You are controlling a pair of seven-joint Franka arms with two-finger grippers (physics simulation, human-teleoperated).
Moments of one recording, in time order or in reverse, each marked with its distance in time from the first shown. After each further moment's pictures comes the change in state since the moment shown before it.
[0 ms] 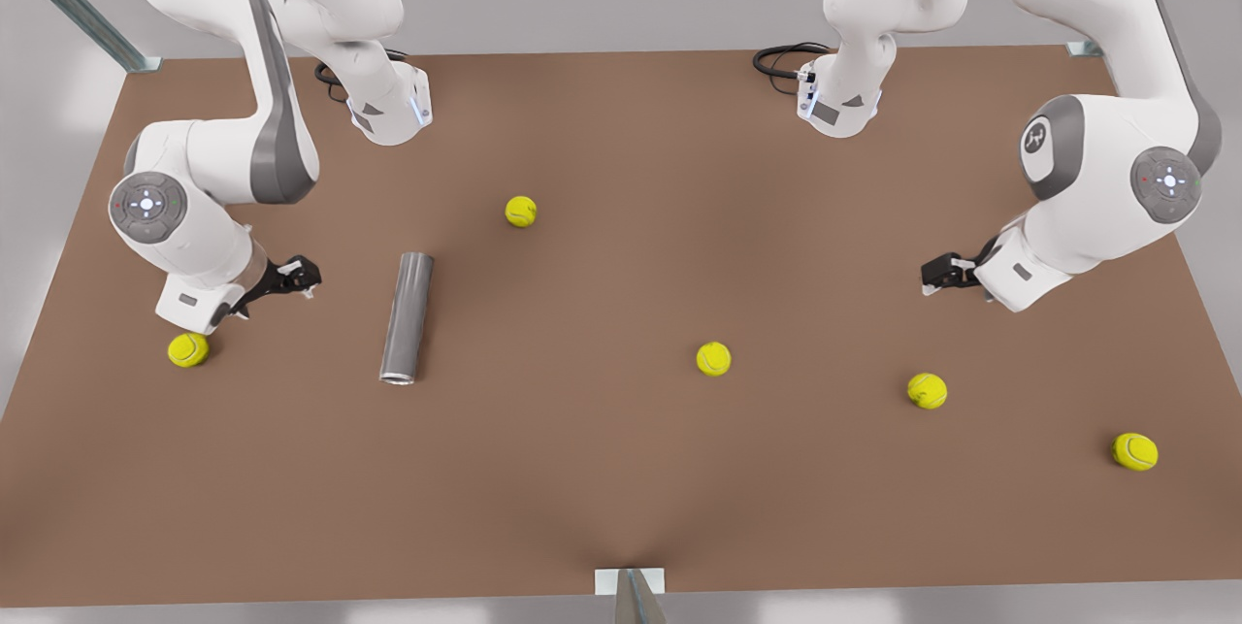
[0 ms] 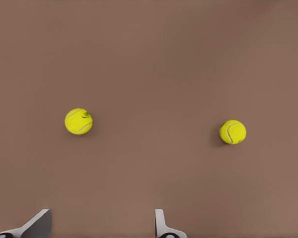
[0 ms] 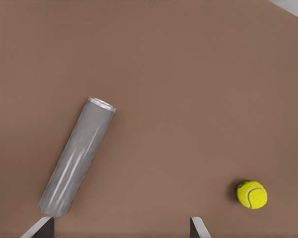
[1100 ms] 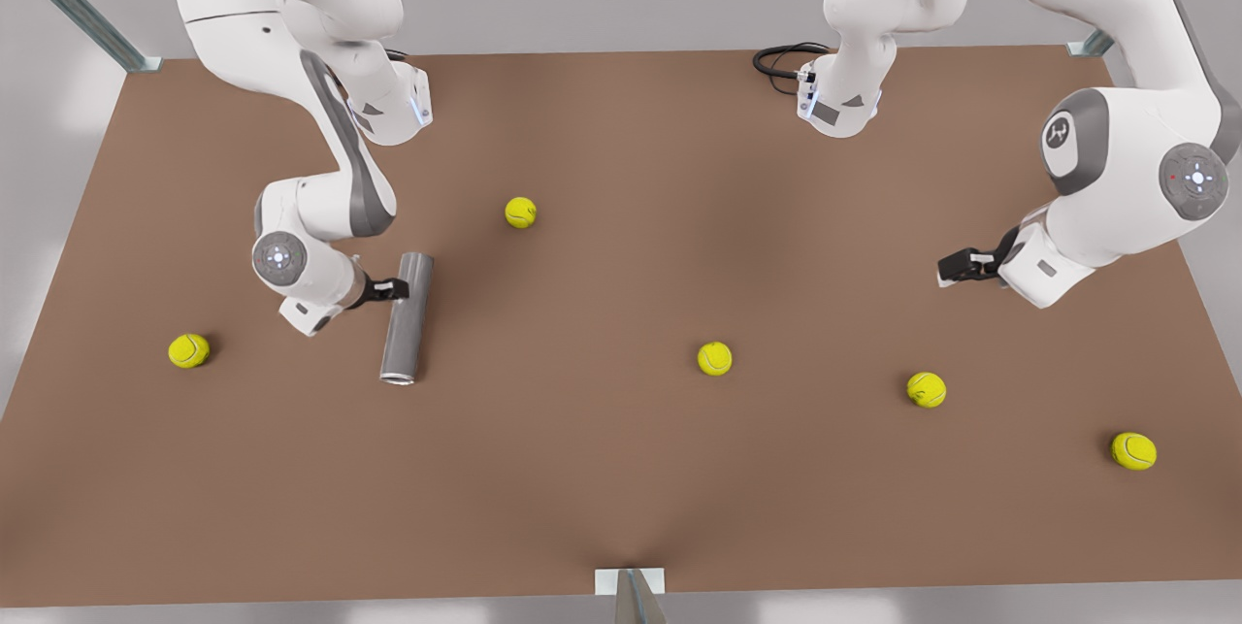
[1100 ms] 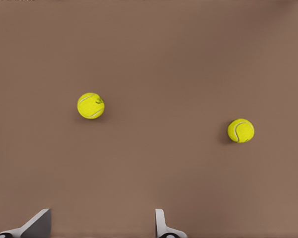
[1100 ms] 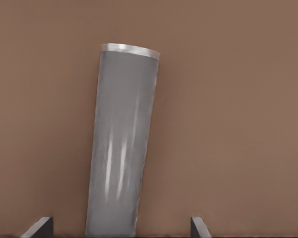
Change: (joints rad) left arm 0.039 -0.021 0.003 -0.015 -0.003 -0.046 -0.055; right arm -0.031 0.074 0.095 -0.434 0.130 0.375 0.378
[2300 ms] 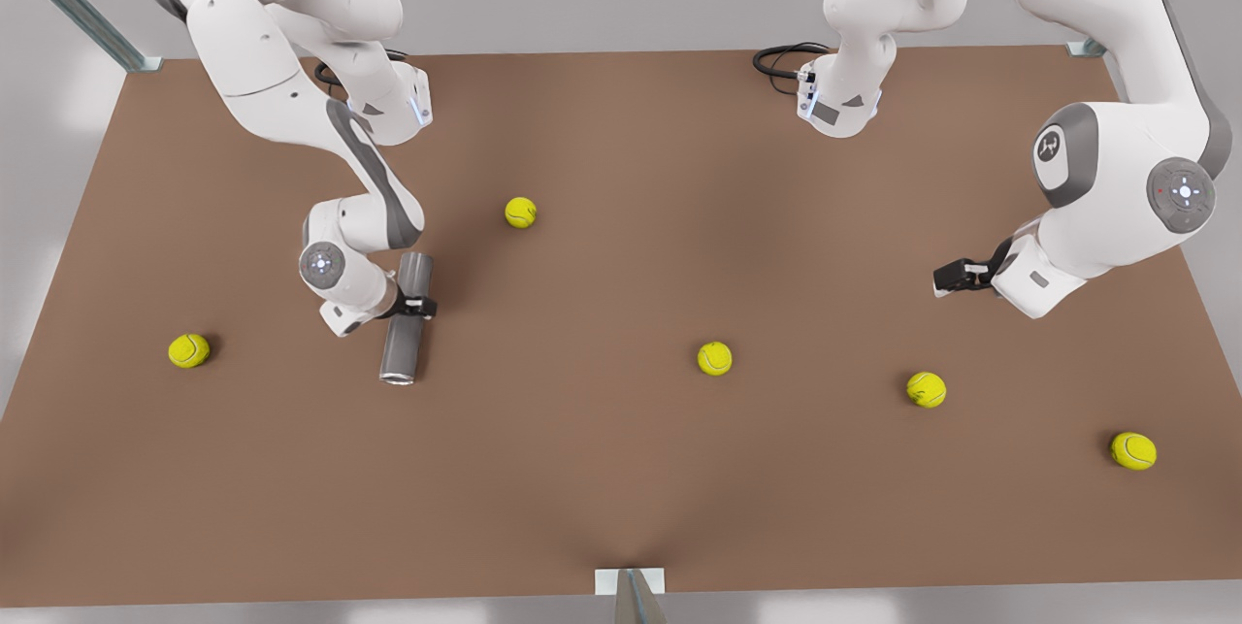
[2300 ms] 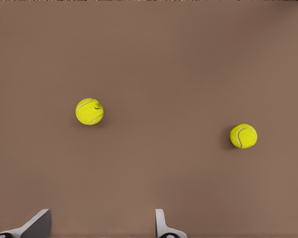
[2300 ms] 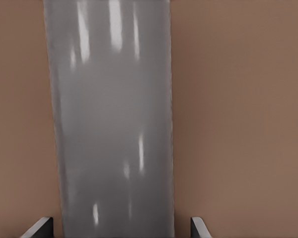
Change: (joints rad) left arm -0.002 0.028 0.000 -0.007 0.003 0.044 0.002; right arm -0.037 0.187 0.057 -0.122 0.011 0.414 0.137
